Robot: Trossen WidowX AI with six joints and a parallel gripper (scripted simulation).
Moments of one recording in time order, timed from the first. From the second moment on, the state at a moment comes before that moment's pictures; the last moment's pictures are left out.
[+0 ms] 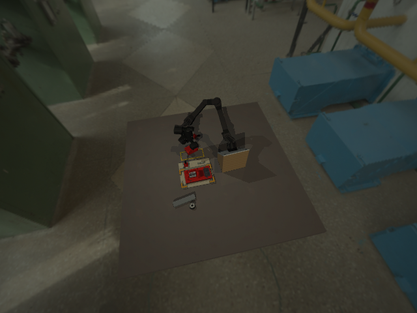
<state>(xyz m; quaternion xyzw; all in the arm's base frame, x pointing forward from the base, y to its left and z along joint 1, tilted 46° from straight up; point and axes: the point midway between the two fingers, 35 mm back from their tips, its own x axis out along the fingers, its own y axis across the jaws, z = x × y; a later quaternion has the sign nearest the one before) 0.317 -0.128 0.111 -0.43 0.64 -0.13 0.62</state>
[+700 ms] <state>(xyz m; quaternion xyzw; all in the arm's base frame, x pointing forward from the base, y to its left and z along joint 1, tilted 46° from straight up) 0.319 -0.140 0.100 -0.43 0.64 -0.13 0.62</state>
